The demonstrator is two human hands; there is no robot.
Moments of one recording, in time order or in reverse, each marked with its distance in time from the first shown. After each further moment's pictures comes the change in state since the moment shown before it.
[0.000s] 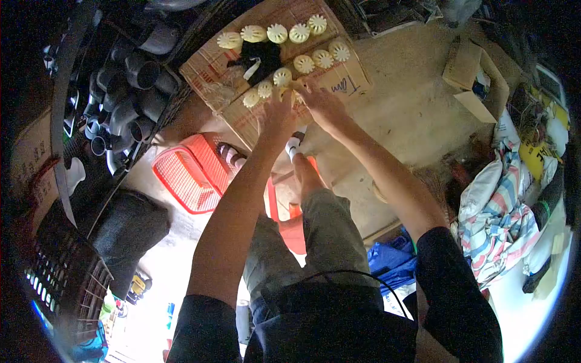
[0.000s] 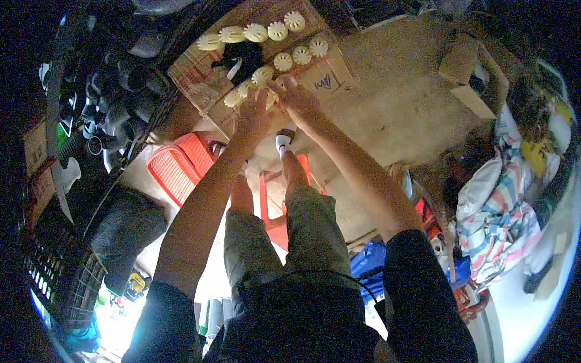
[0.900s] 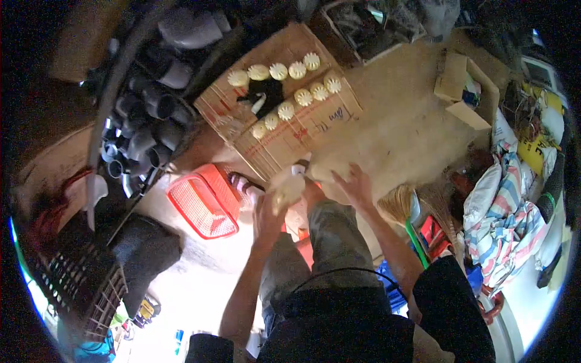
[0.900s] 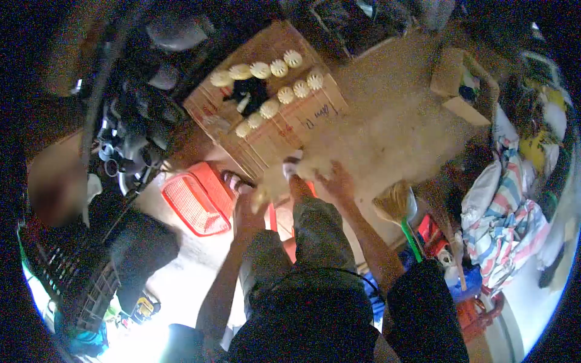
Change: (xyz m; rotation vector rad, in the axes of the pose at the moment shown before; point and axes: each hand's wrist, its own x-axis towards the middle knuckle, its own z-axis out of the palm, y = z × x) left_hand -0.191 -0.006 -0.044 -0.330 0.052 -0.172; right_hand -0.173 -0.015 0.010 0.448 0.161 0.758
